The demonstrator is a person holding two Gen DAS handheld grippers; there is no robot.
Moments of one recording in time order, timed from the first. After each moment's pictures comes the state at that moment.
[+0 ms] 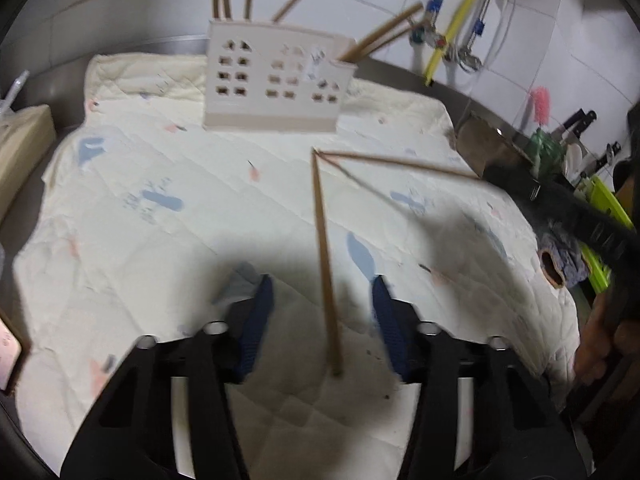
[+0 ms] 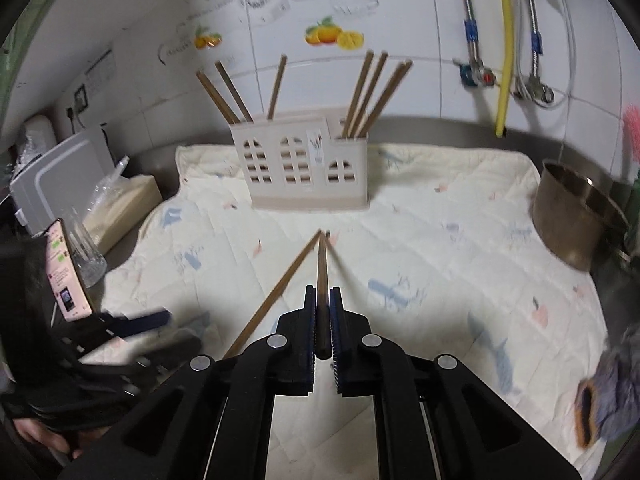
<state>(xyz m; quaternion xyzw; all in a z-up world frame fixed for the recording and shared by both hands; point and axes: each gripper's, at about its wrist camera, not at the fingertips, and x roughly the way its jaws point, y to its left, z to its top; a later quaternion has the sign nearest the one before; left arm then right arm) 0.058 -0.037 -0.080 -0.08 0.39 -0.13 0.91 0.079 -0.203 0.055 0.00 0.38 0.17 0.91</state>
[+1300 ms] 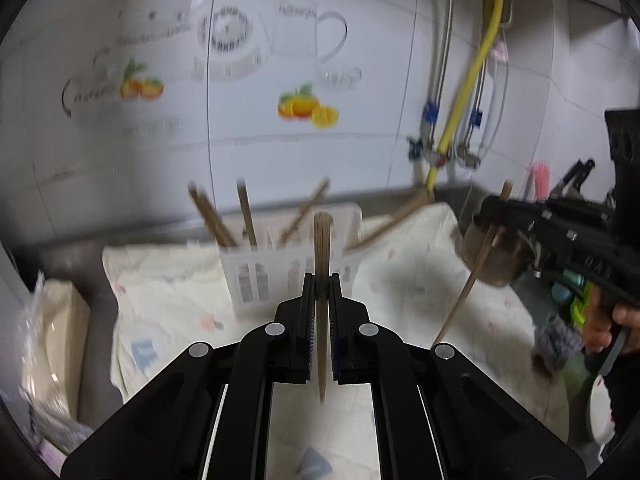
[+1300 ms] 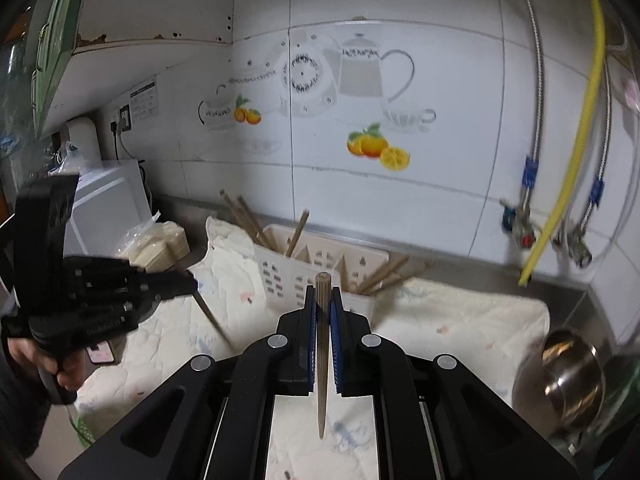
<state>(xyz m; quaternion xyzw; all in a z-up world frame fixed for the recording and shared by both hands) 0.148 -0.018 0.111 -0.01 0.28 -0.12 0.95 0.190 -0.198 0.183 -0.06 0.33 0.27 0.90</state>
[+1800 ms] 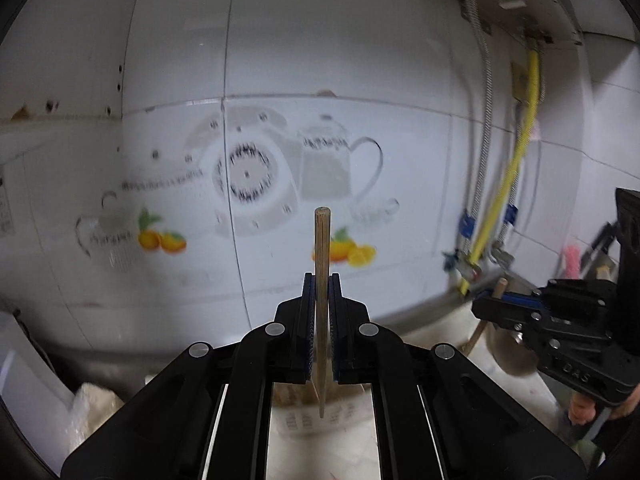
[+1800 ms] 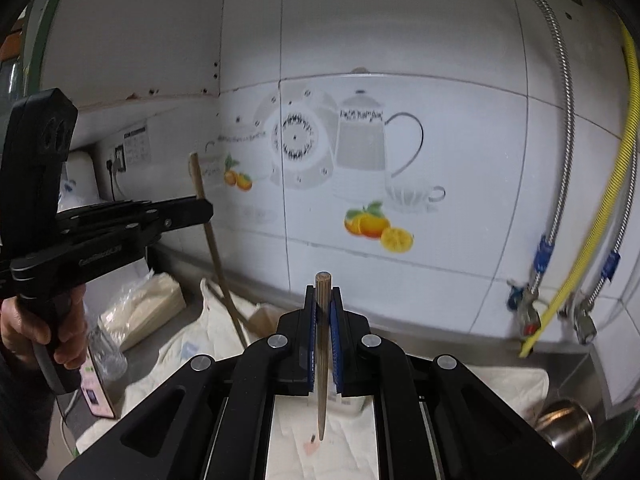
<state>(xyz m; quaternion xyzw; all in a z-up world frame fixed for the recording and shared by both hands) 0.222 -0.011 0.221 0.01 0.18 -0.07 0.98 0.264 -0.176 0.234 -0.04 0.28 0.28 0.92</state>
